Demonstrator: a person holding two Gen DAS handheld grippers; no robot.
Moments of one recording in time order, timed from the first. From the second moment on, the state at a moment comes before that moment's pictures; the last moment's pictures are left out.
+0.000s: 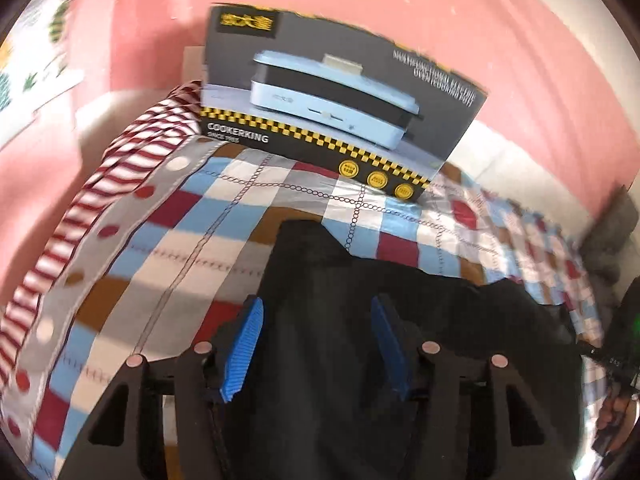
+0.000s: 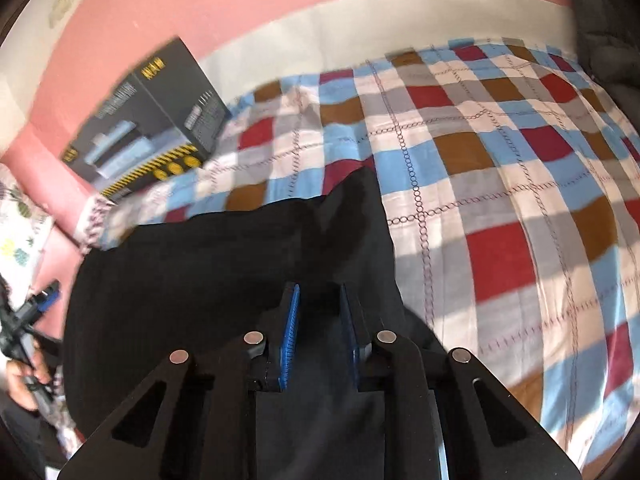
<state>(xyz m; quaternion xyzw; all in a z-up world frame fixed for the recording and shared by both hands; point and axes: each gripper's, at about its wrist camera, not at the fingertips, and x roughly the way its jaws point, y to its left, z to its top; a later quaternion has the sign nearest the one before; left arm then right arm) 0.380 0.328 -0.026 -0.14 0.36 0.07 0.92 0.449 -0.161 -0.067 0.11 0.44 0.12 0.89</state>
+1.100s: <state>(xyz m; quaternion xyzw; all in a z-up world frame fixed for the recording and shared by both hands) 0.080 0.196 -0.011 -0.09 0.35 0.09 0.93 0.139 -0.147 -0.011 0.04 0.37 0.14 0.92</state>
